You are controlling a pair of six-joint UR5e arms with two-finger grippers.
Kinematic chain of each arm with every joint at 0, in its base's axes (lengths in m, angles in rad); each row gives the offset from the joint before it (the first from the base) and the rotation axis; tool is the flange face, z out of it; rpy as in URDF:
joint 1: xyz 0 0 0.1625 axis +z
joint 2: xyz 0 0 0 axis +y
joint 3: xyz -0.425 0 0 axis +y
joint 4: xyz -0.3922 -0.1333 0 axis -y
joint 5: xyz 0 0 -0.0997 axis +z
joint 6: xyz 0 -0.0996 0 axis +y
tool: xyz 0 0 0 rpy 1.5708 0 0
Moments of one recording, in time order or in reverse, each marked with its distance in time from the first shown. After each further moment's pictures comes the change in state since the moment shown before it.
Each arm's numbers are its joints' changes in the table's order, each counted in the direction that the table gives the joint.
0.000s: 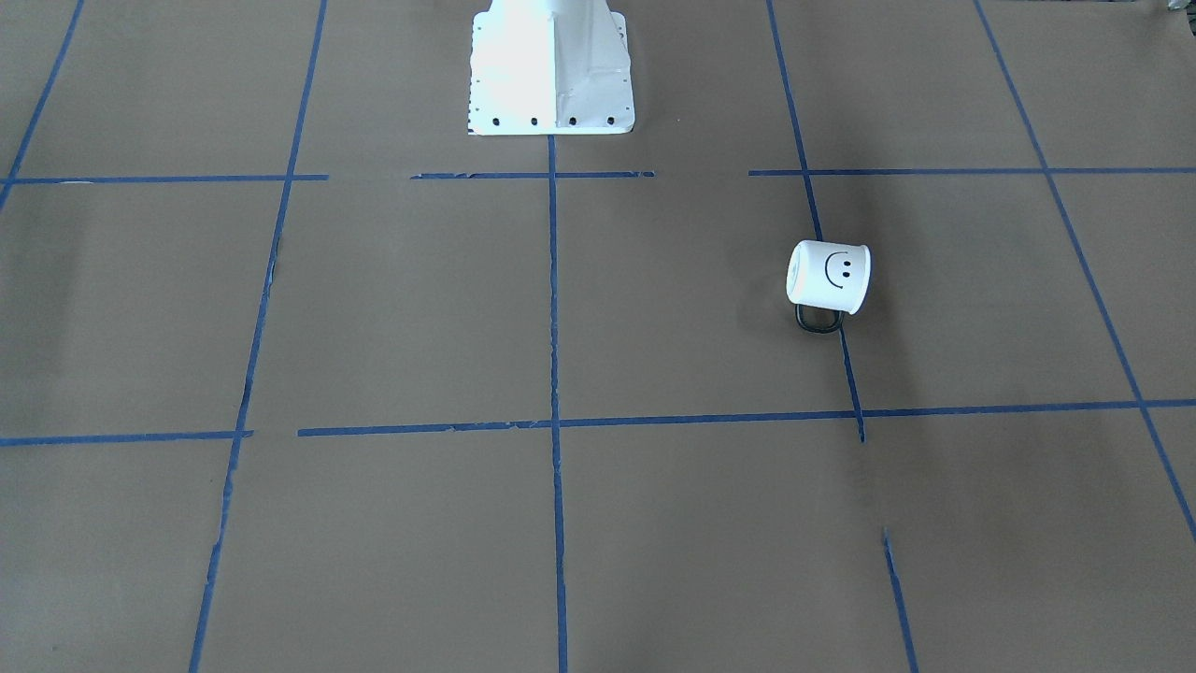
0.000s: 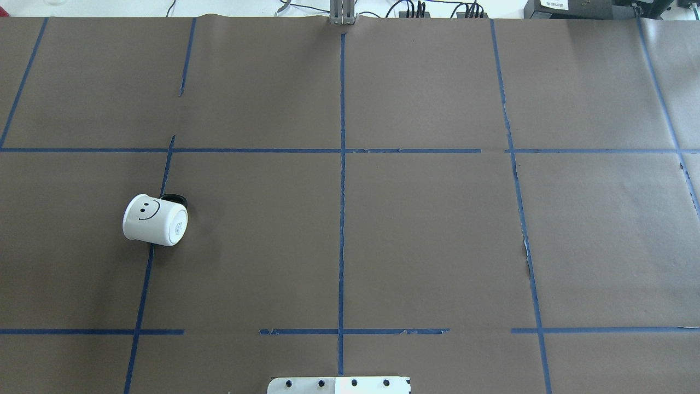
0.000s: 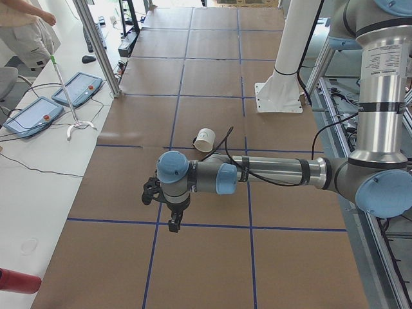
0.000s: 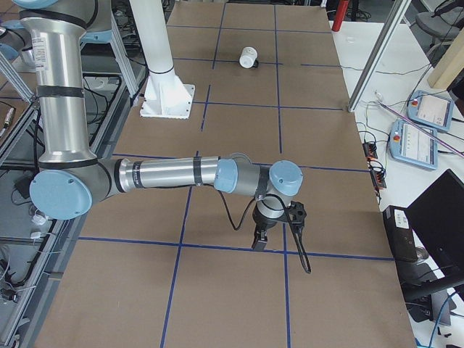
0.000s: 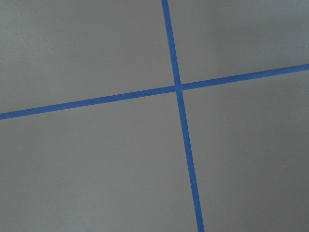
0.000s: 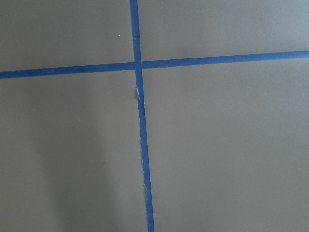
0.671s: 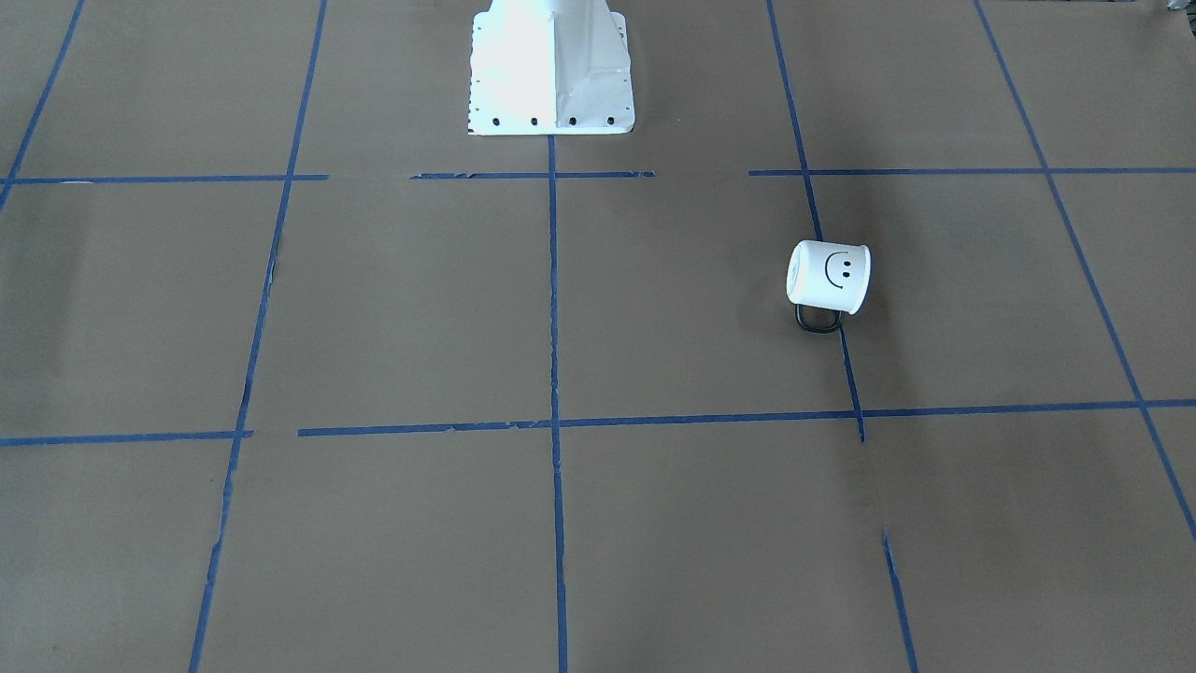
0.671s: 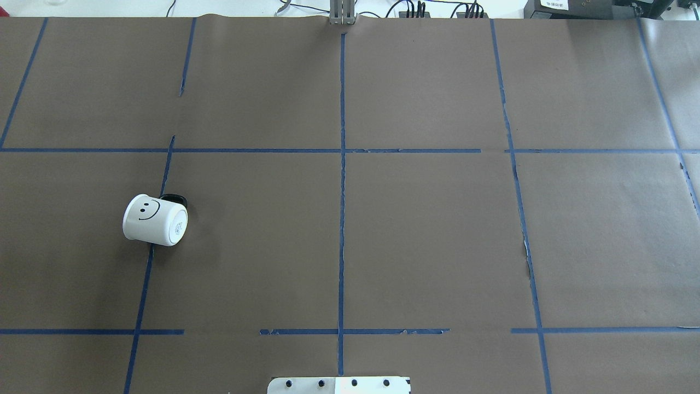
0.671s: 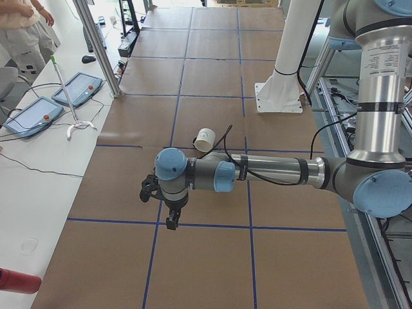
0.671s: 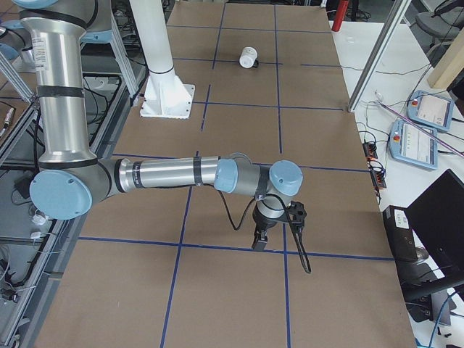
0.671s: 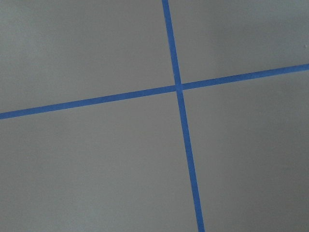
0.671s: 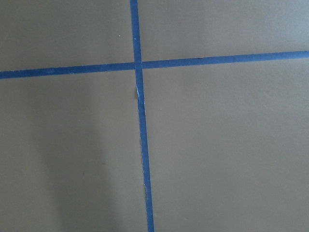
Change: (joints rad) left arm 0.004 0.021 0.018 0.002 0.000 0.004; right arm 0.000 0.000 0.000 0.000 0.000 0.000
